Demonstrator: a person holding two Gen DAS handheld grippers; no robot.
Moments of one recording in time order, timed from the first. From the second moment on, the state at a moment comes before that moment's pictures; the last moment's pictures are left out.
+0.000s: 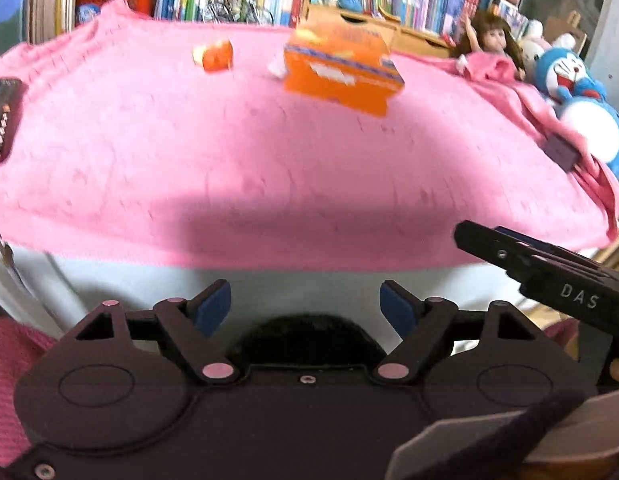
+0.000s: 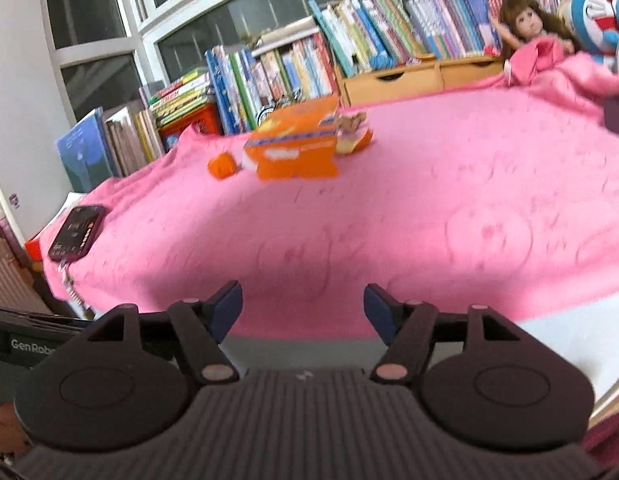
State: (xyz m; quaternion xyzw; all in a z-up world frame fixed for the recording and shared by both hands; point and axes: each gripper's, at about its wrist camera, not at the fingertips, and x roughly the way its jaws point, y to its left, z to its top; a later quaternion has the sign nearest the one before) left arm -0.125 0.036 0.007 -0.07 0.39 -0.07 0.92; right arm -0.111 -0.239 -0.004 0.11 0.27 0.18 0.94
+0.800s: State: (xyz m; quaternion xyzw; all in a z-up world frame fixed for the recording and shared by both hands) left arm 0.067 0.054 0.053 -0.16 0.24 -0.08 0.95; right arm 0.017 -0.206 0.023 0.00 0.22 0.17 0.96
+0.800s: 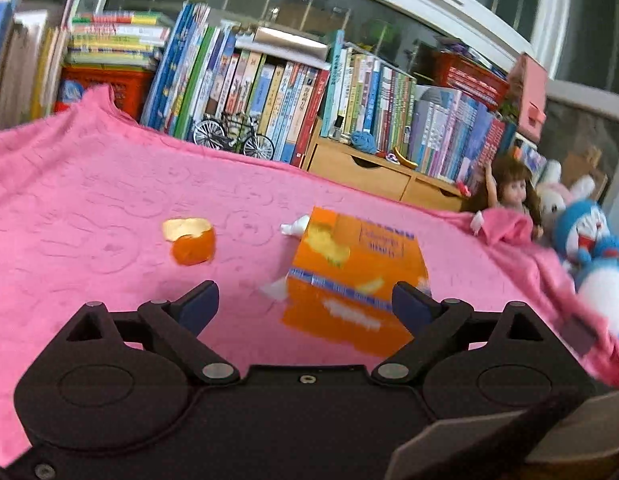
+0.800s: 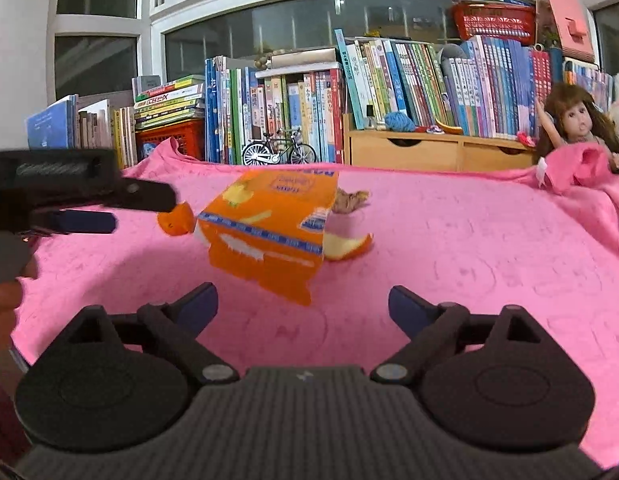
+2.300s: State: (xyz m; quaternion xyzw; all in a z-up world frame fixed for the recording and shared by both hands) left arm 0.117 0.102 0.042 -0.32 0.27 -0.09 0.90; right arm 0.055 -0.182 0.014 -0.13 0.24 0.22 0.94
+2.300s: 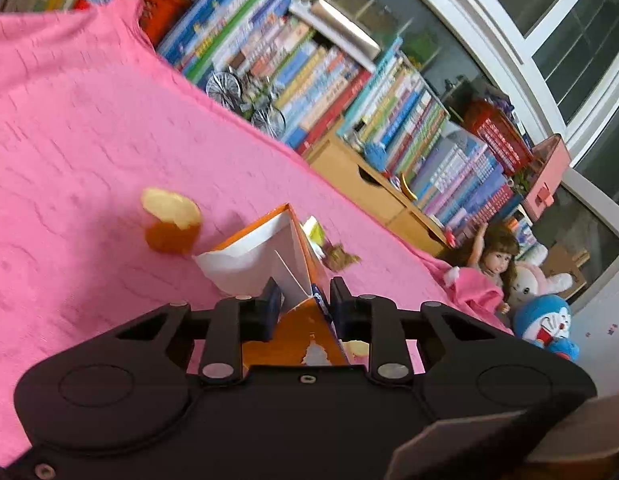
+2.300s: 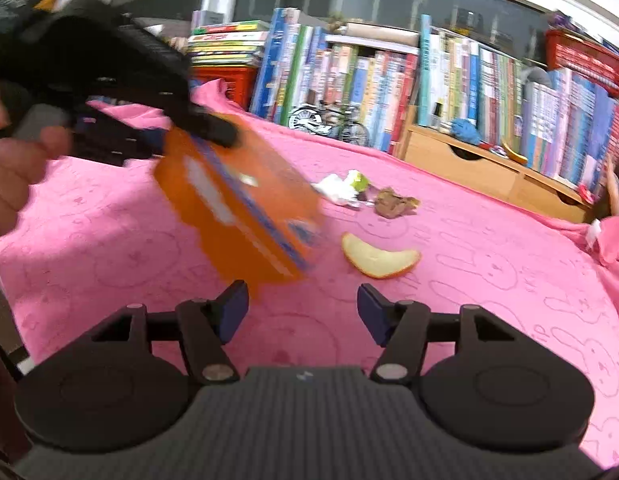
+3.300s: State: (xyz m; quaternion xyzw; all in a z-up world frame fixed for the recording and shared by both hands) left arm 0.027 0.087 0.073 -0.18 0.18 -0.03 0.97; right arm 0.107 -0.187 0.029 -0.01 0.29 0.16 0.94
